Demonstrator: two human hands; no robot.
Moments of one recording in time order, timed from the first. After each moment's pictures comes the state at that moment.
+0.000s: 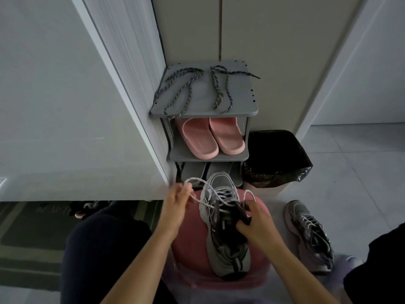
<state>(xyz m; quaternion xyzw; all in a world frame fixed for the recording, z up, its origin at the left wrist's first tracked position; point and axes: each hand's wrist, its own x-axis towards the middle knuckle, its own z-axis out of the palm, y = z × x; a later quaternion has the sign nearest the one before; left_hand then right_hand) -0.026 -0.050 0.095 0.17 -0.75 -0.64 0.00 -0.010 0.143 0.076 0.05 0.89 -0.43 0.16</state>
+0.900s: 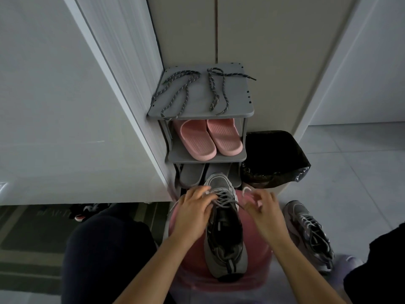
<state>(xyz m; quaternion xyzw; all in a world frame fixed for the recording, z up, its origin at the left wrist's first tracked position) -0.023 -0.028 0.073 -0.11 -0.96 -0.25 0.08 -0.024 0.157 0.083 0.08 0.88 -0.46 0.04</state>
